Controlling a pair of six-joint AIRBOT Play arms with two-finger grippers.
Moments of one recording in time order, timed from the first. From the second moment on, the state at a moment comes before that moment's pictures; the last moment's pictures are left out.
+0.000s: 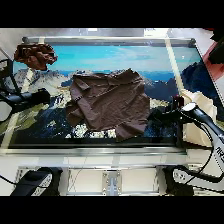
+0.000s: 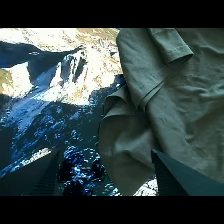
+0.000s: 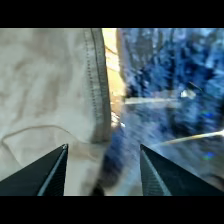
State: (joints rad) left arm -0.11 -0.75 0.98 1.69 -1.06 -1.89; right arm -0.15 -1.32 0.68 -0.83 0.97 1.38
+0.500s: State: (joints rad) left arm -0.11 -0.74 0.96 1.67 -1.12 -1.90; right arm -0.02 -1.28 0.64 -0.66 0.75 1.36
